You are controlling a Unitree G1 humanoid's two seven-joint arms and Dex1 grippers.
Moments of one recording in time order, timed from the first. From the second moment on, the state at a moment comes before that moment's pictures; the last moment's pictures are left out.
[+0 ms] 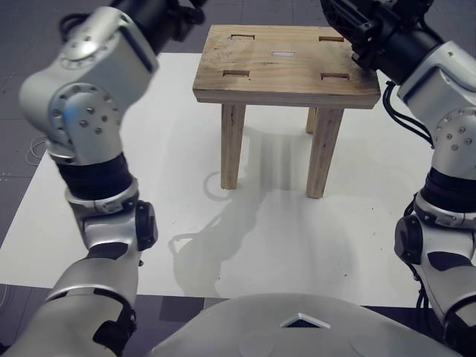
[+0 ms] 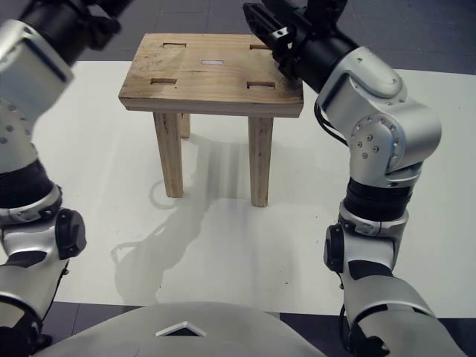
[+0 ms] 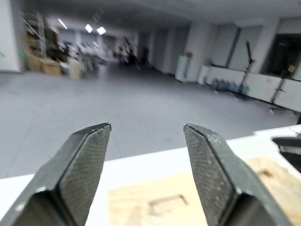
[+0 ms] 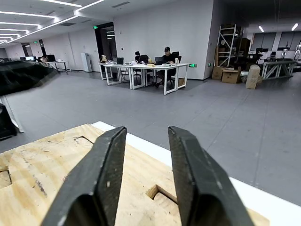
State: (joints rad) left arm -0.78 0.34 0.11 -0.27 -0.78 0.98 0.09; right arm -0.70 -0.36 -0.08 -0.28 0.58 0.85 0.28
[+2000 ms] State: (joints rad) left arm -0.04 0.25 0.18 -0.51 -0.21 0.42 0.02; right arm -0.27 -0.38 -0.19 -0.27 0.20 0.52 0.10
